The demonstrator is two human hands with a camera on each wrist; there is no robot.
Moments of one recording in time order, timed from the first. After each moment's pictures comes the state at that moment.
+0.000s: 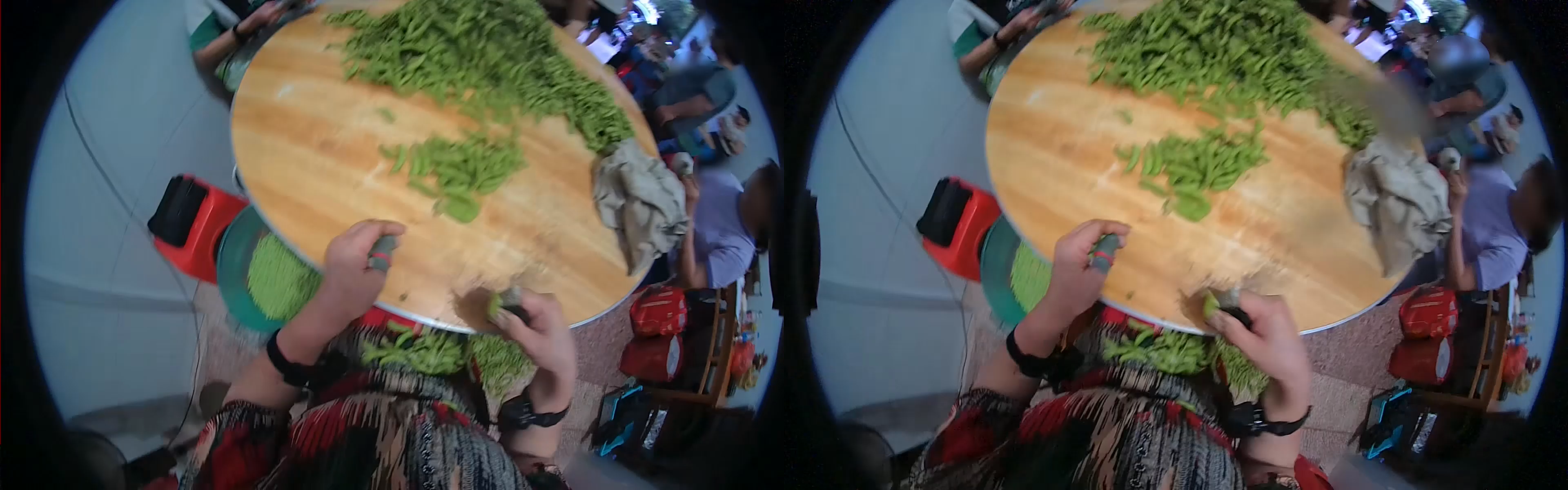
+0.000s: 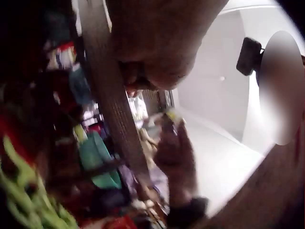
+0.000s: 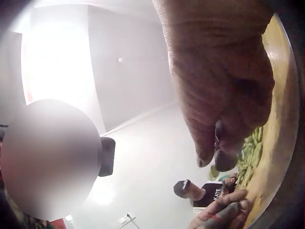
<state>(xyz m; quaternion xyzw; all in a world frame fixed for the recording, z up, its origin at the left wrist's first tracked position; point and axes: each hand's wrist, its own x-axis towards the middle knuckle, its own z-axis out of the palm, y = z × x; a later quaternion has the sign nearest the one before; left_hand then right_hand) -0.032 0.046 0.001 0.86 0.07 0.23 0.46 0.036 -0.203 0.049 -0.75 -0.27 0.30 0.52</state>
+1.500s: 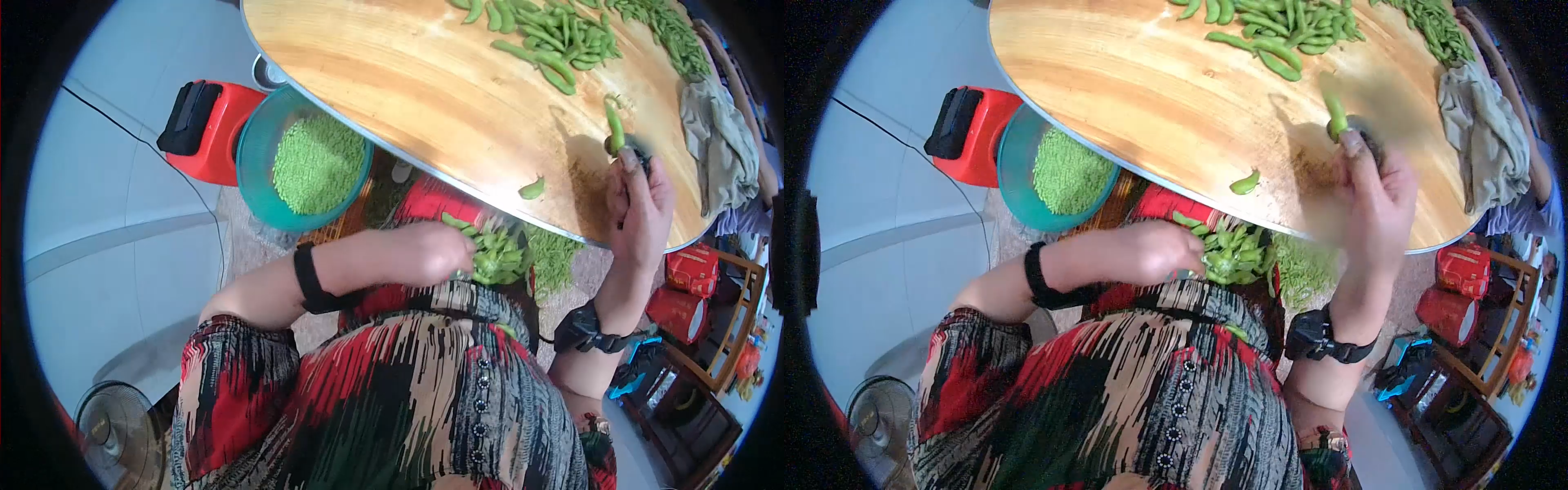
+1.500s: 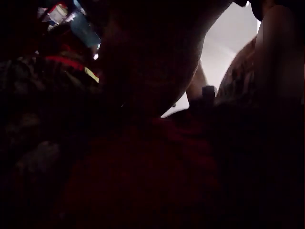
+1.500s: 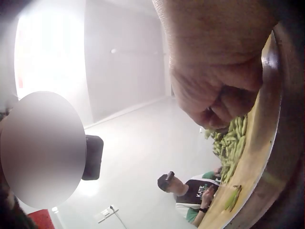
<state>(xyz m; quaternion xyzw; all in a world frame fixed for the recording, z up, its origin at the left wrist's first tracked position) -0.099 0.020 -0.090 0.84 -0.32 -0.14 0.42 0.056 -0.181 0.004 -0.71 -0.10 0.13 0.69</state>
